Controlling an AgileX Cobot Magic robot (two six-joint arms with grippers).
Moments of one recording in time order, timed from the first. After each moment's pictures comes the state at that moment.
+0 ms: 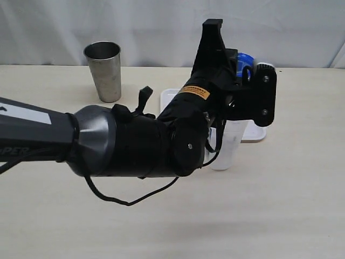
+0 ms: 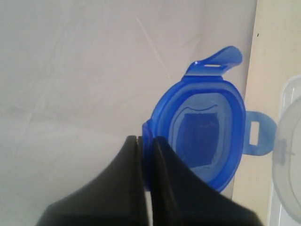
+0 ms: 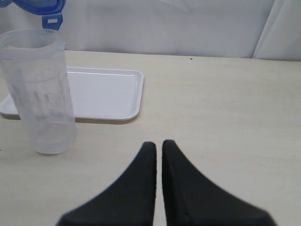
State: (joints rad) left arm -1.05 1.96 -1.22 -0.84 -0.80 1.98; right arm 0.02 0.01 0.00 -0.02 0.34 -0.04
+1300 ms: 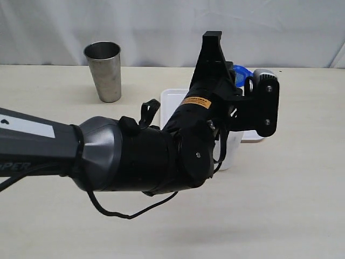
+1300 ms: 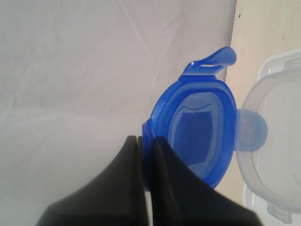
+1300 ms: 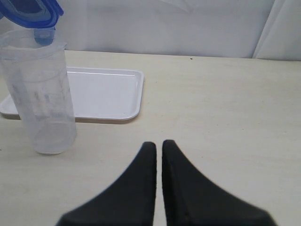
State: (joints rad) left arm -1.10 1.96 -1.21 -1.02 -0.82 2.10; right arm 0.02 0.01 0.00 -0.02 0.34 -0.04
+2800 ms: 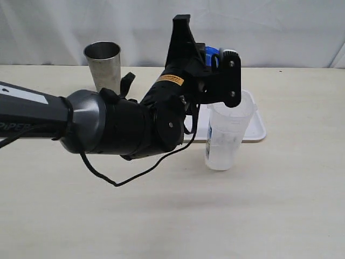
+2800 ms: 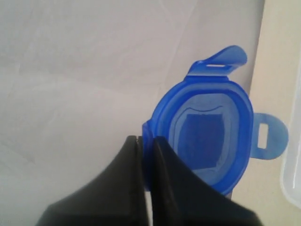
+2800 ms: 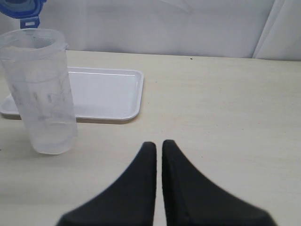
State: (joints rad) left arm -0.94 1.97 -1.21 -0.87 -0.81 1.99; right arm 0.02 0.01 0.00 -0.02 0.34 -0.04
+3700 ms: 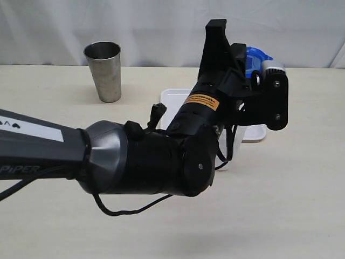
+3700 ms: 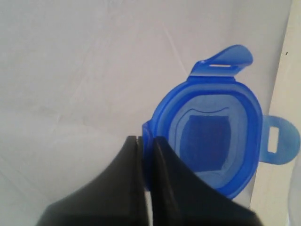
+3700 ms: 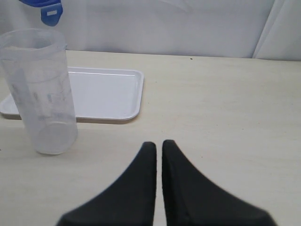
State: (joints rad) left arm -1.10 1.97 -1.21 -0.80 -0.93 1.90; right arm 0.02 0.01 0.00 -0.02 0.34 -0.04
